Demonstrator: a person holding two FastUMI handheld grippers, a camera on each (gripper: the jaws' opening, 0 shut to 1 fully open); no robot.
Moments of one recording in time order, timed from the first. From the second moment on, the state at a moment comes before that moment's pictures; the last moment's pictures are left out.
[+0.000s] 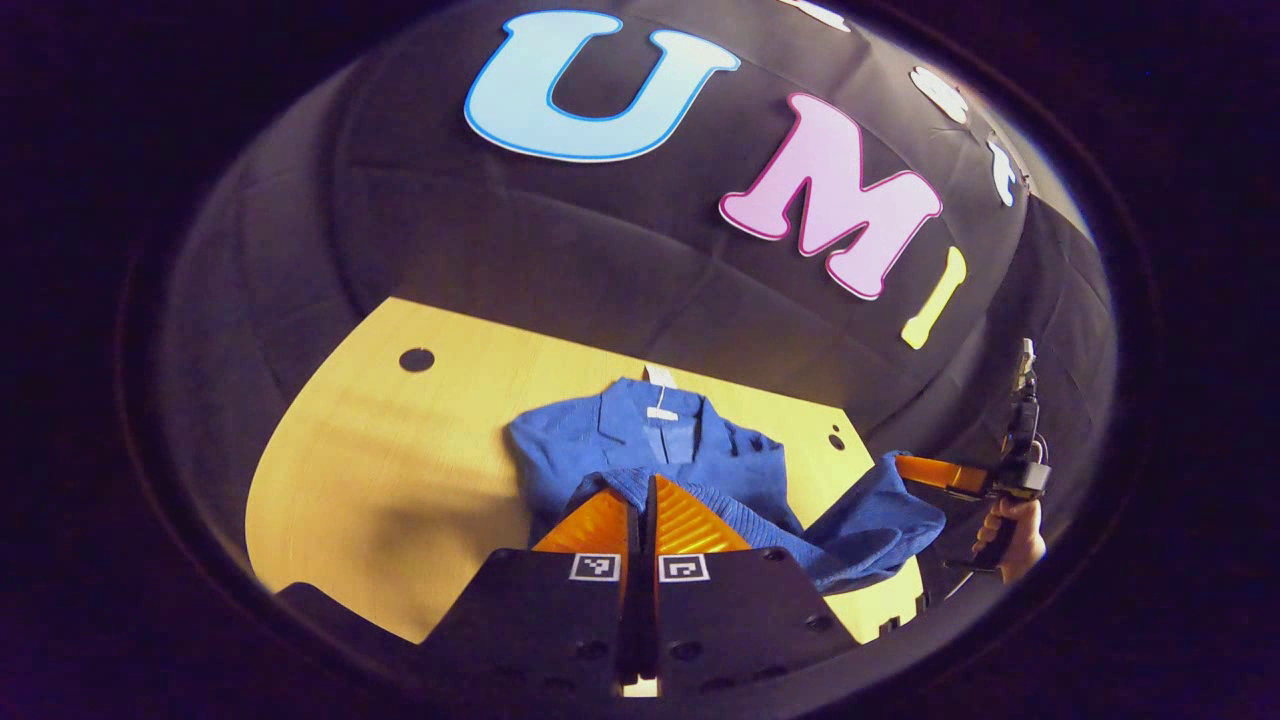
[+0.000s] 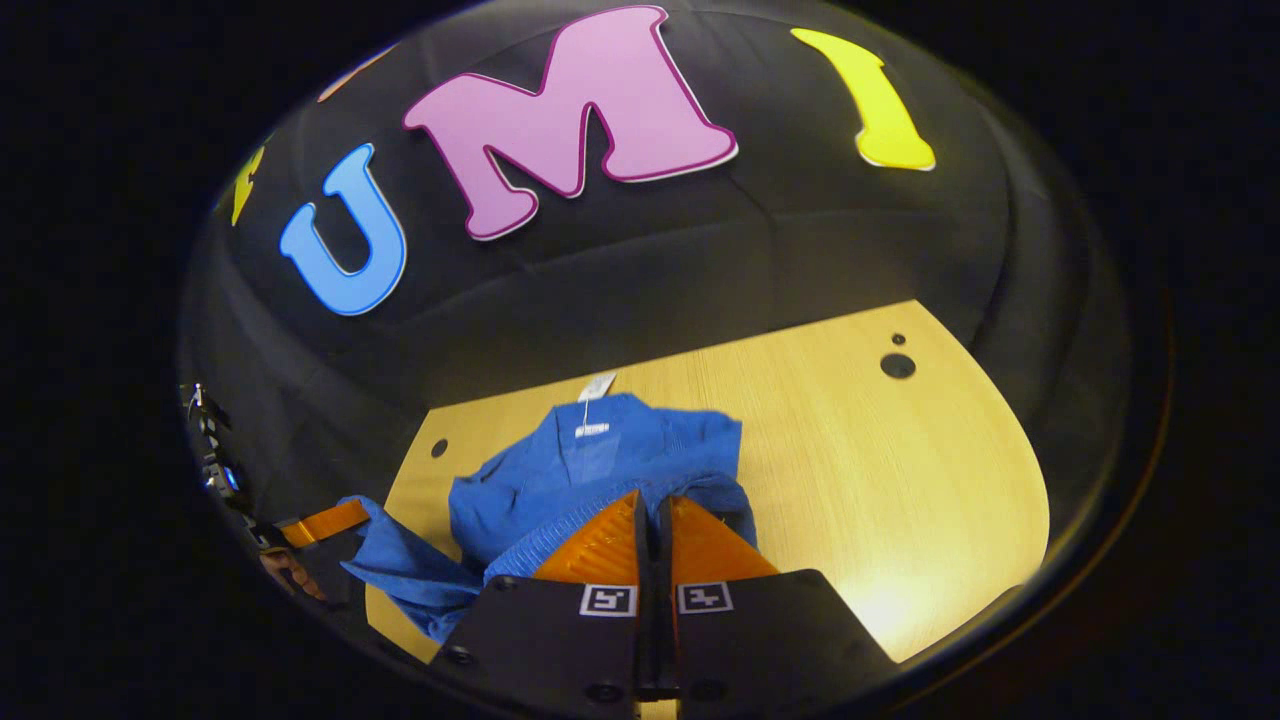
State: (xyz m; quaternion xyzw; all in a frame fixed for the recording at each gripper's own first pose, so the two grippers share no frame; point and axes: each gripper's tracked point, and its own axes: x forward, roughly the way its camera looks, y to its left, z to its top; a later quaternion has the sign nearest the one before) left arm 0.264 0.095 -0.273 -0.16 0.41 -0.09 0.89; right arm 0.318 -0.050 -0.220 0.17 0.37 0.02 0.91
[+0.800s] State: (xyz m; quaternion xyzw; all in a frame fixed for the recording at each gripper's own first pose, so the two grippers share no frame) left arm 0.335 0.108 -0.314 -0.04 0.30 -0.03 0.95; right arm 0.390 -0.054 -0.244 0.07 0.26 -0.03 0.96
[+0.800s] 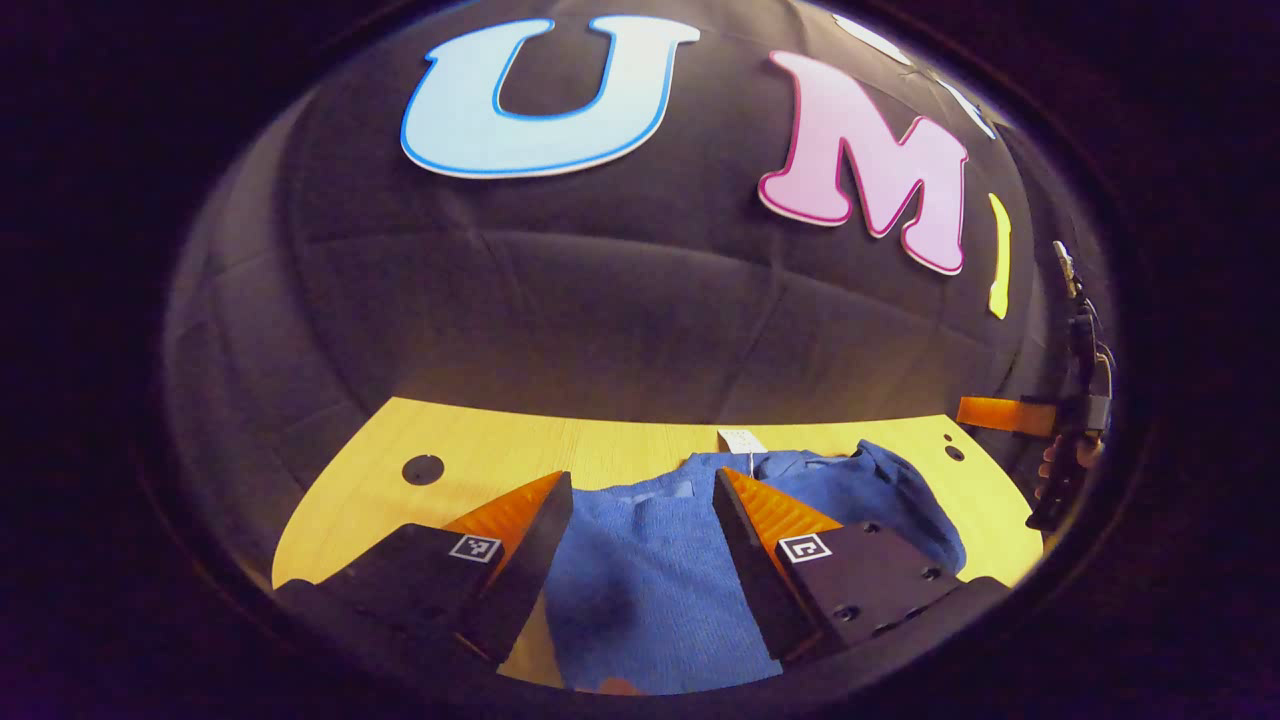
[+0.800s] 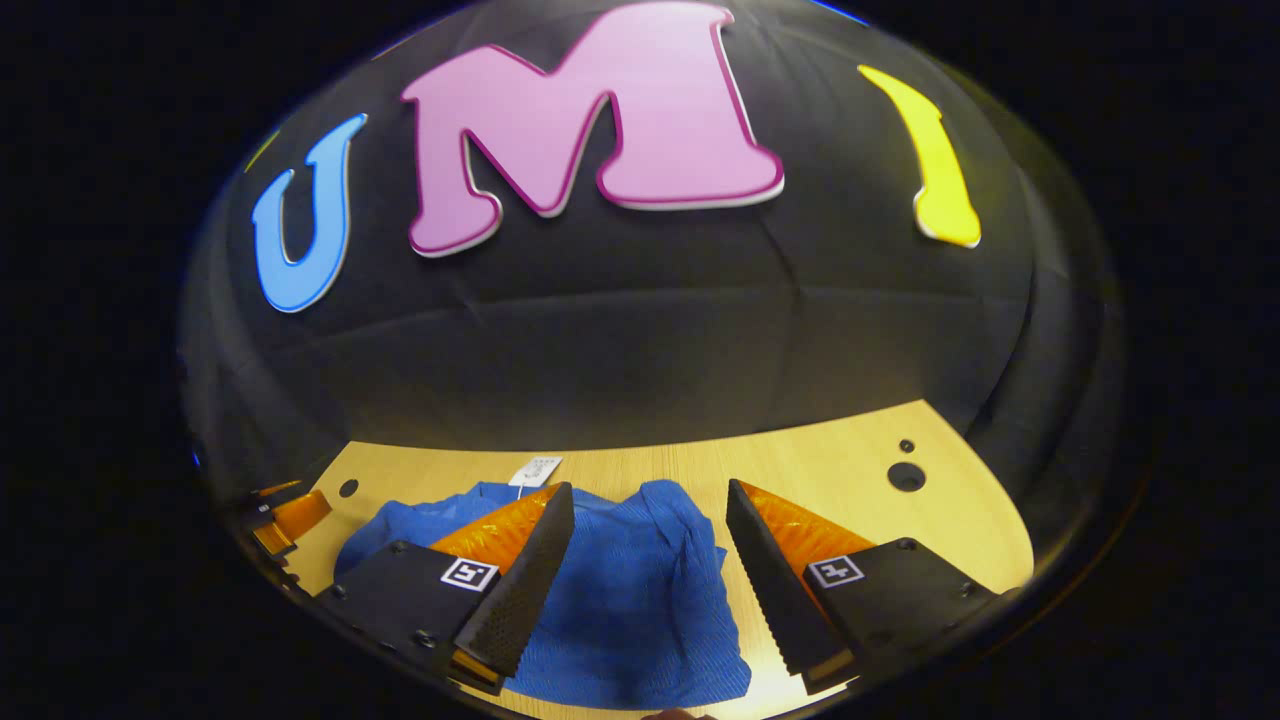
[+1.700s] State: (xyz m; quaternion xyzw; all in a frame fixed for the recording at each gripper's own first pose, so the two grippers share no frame) left arm -0.002 0.067 -0.113 -0.02 0.16 -0.01 0.99; right arm 0.076 0.050 -0.044 0.01 0.08 0.02 1.00
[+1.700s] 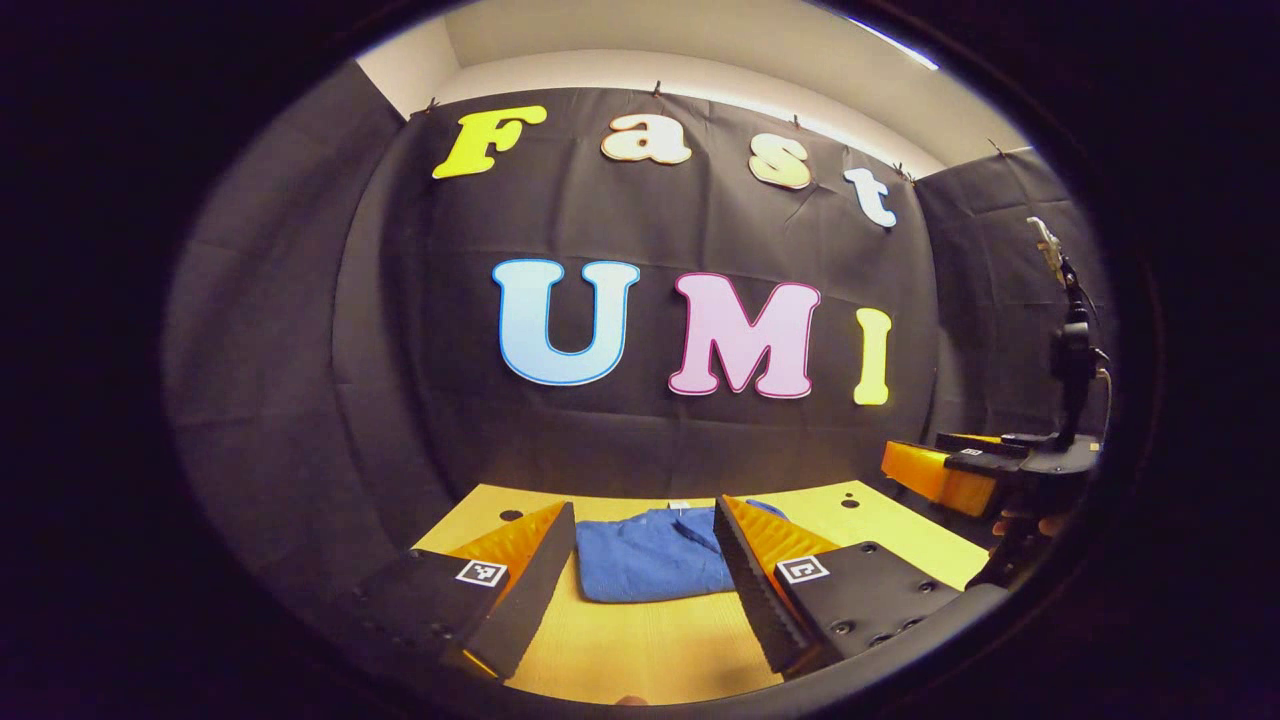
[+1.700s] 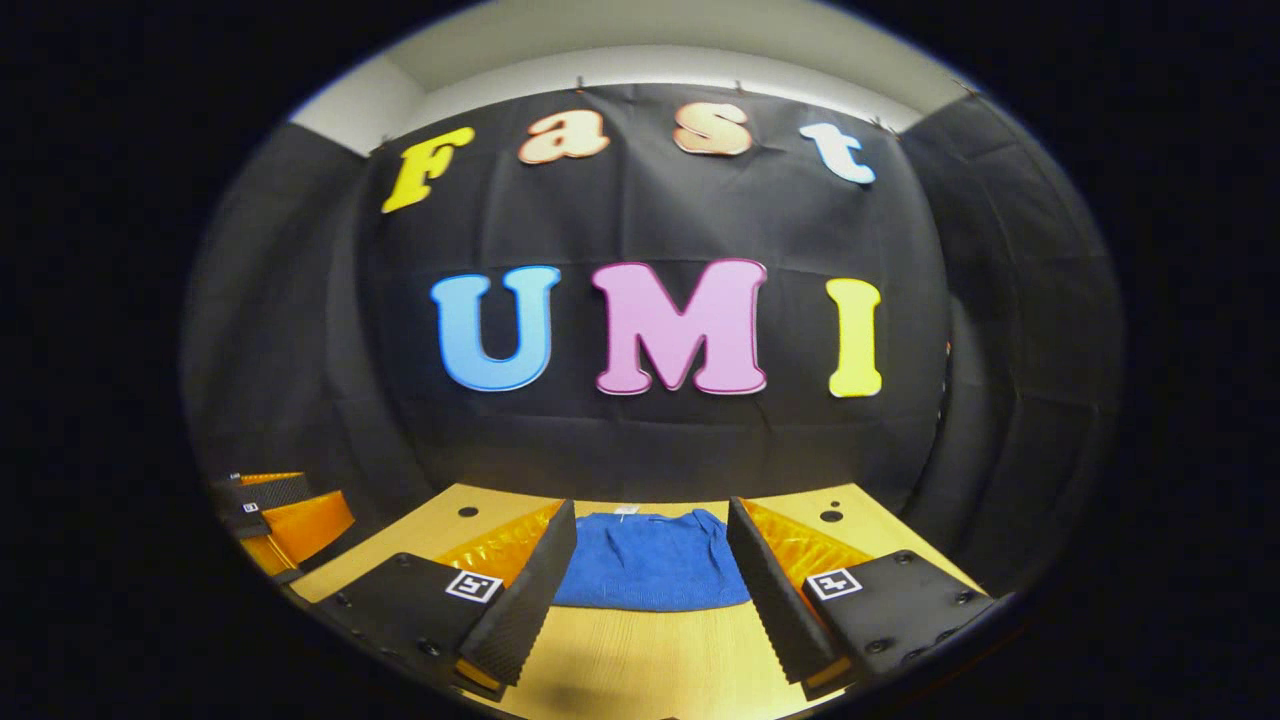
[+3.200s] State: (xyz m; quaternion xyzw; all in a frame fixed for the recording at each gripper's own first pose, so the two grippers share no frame) left arm -0.041 0.019 -0.052 0.00 0.13 0.04 0.99; right arm 0.053 0.036 -0.003 0.08 0.05 0.09 0.99
